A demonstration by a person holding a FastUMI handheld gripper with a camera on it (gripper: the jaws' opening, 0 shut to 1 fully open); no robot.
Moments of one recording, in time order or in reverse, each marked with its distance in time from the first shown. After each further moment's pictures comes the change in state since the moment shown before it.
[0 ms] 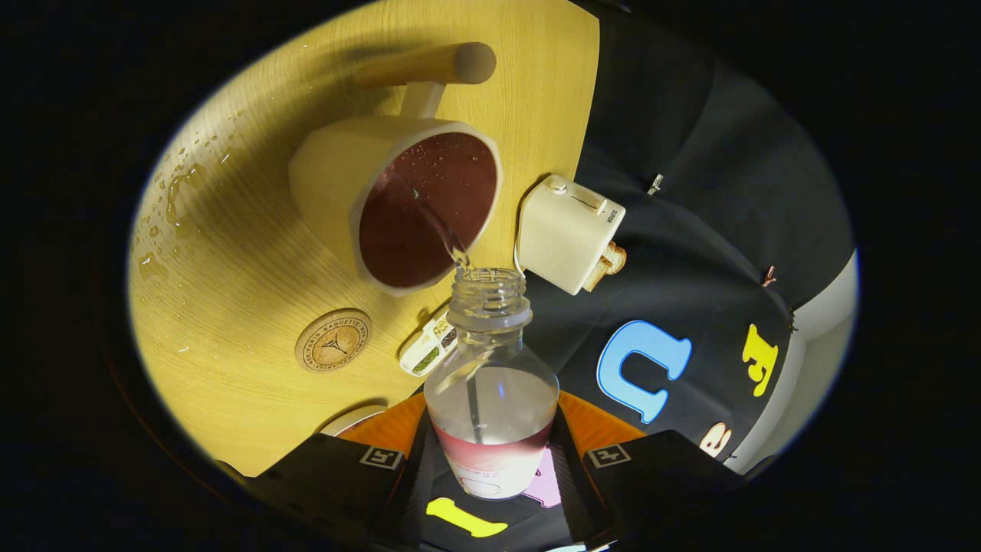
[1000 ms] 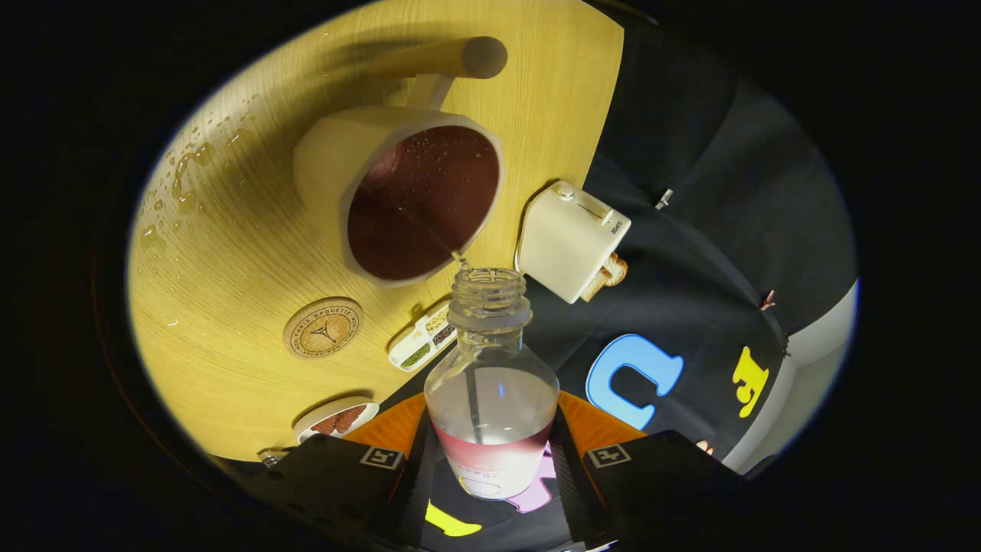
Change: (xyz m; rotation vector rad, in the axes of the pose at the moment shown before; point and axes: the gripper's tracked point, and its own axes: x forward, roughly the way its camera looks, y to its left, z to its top) arm 0.002 -0.010 0.003 -0.098 -0.010 -0.001
